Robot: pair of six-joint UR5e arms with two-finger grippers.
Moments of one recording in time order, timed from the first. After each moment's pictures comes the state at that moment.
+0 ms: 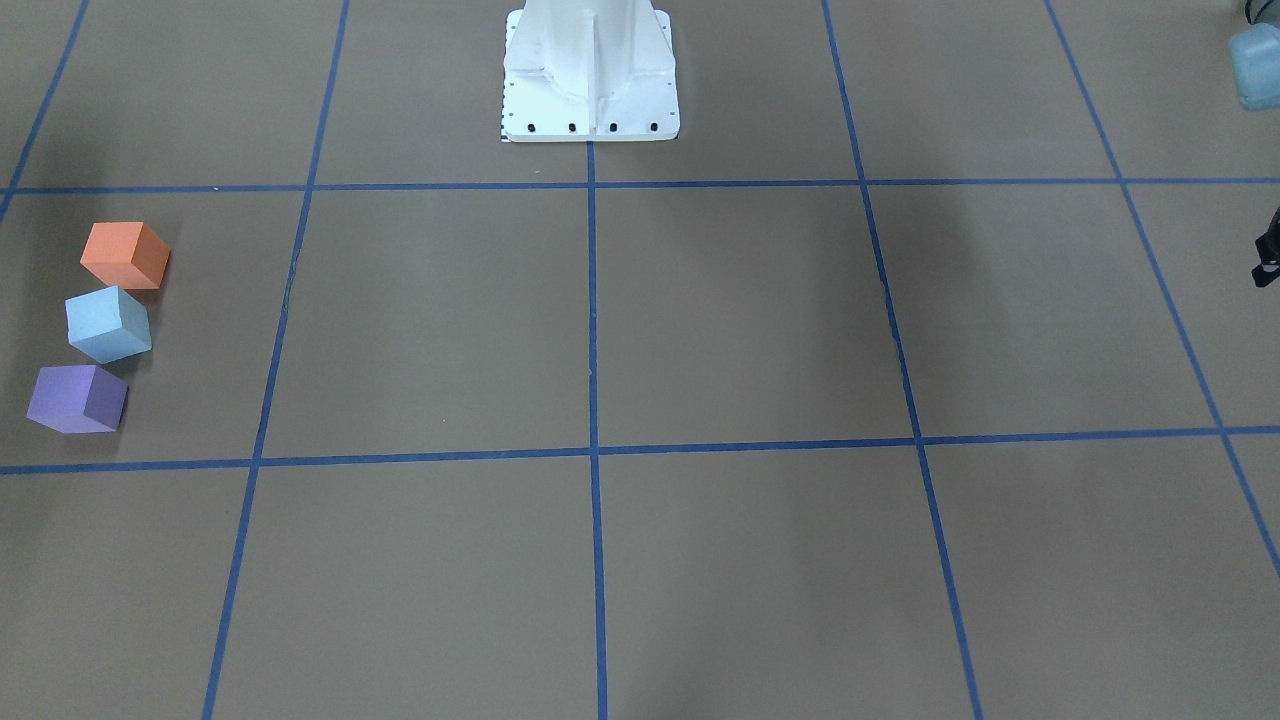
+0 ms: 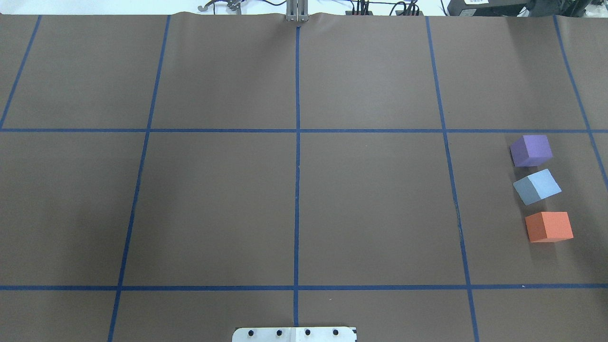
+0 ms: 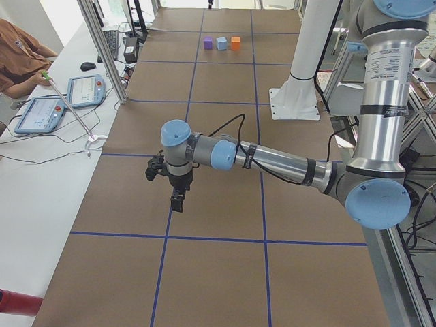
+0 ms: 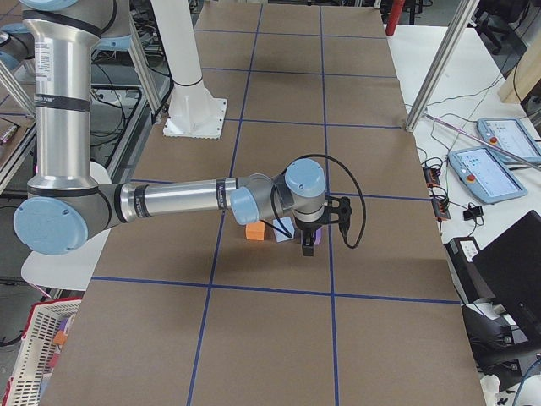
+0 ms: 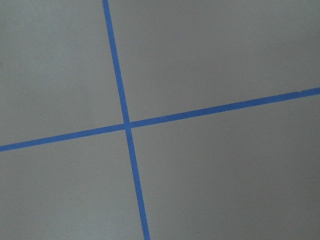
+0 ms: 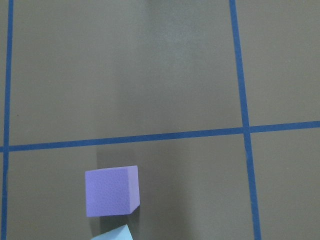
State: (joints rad) left arm -1.43 -1.60 -1.74 -1.55 -2.25 -0.06; right arm 1.51 -1.65 1.74 -1.36 2.43 0.33
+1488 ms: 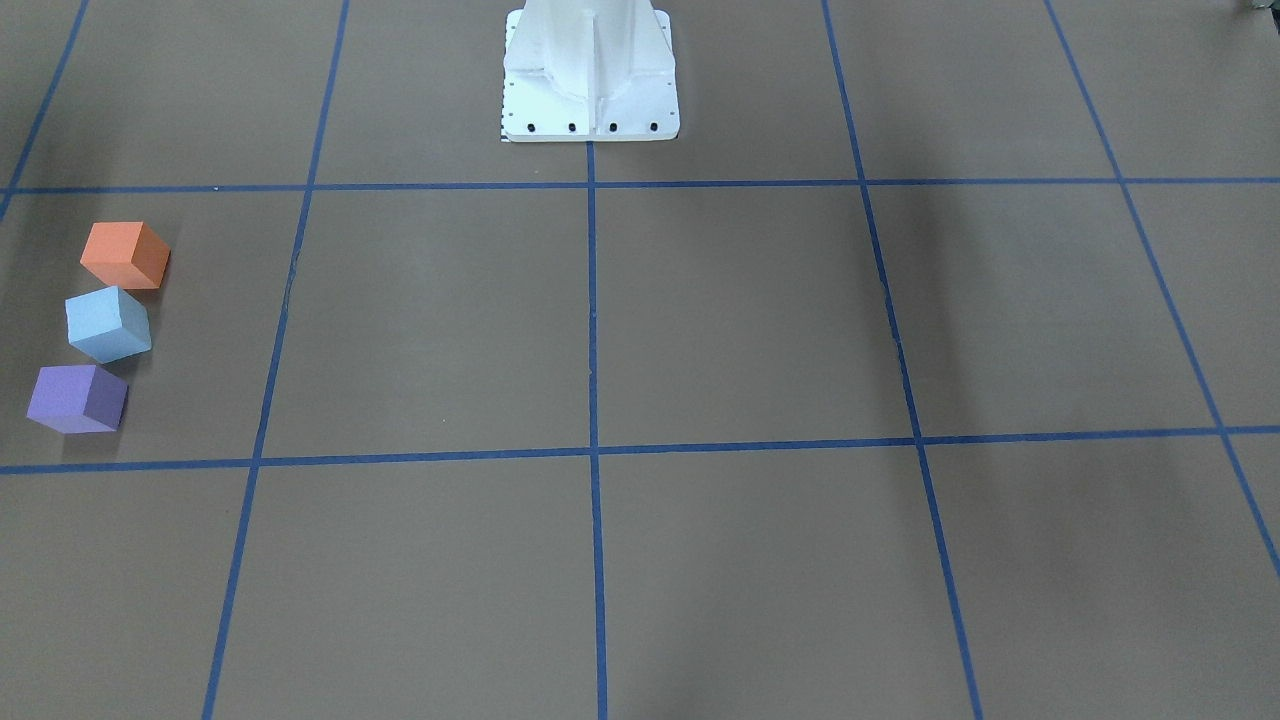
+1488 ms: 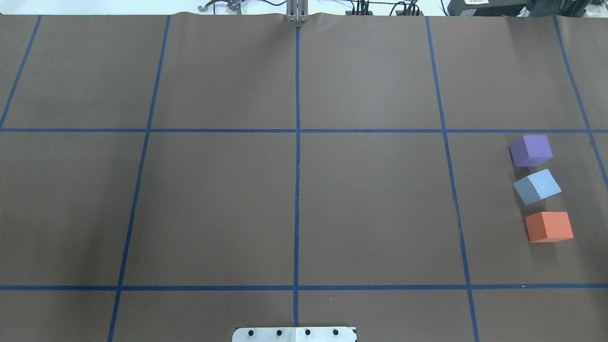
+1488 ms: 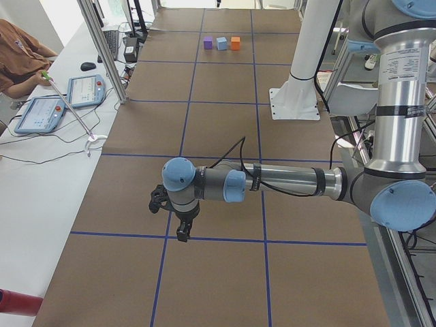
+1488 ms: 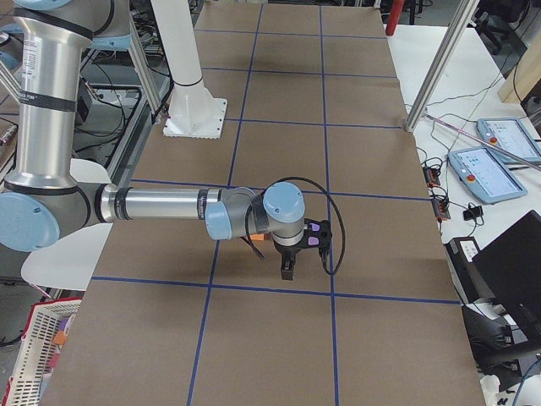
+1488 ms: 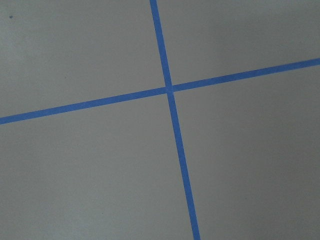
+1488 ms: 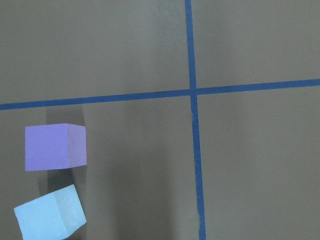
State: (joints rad) left arm -1.55 -1.54 -1.65 -1.57 -2.35 0.14; right arm 1.53 -1.74 1.80 -1.45 2.38 0.23
